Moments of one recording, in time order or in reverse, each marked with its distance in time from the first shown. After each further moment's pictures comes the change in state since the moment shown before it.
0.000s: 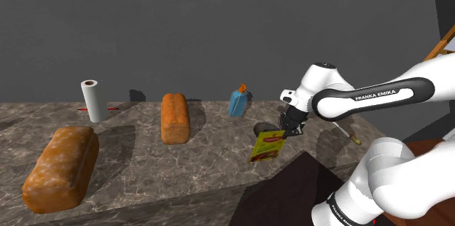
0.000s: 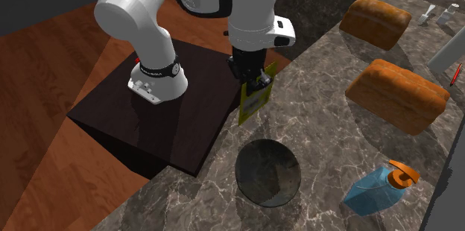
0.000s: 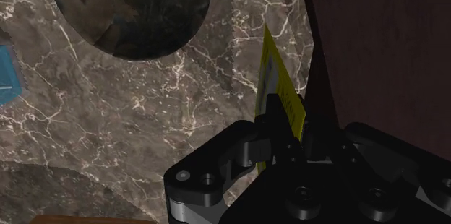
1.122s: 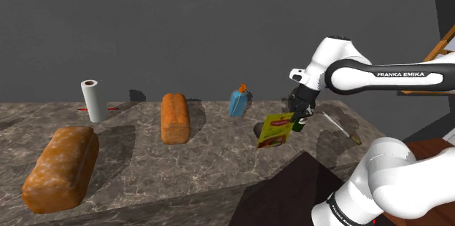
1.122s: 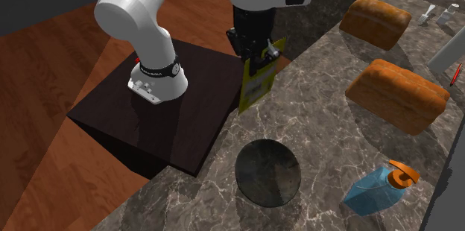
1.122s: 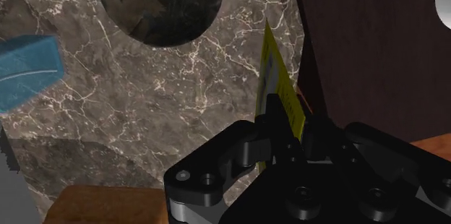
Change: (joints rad) arm 0.002 -0.145 0.049 0.163 0.045 -0.303 -0.023
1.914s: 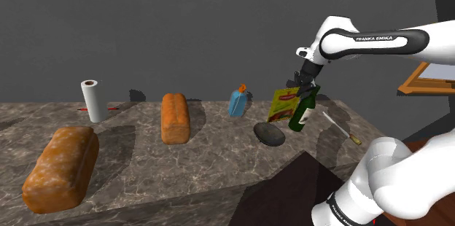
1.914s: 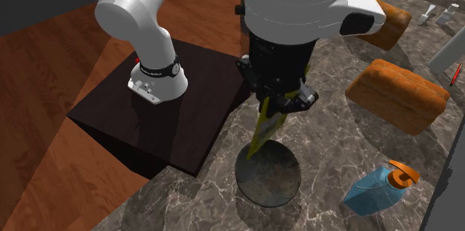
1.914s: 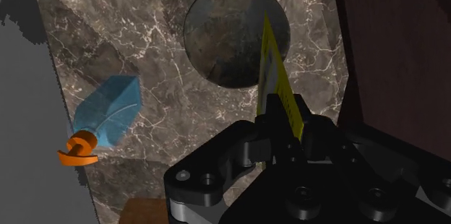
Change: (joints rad) arm 0.018 0.286 -0.234 0.384 0.010 -0.061 -0.280
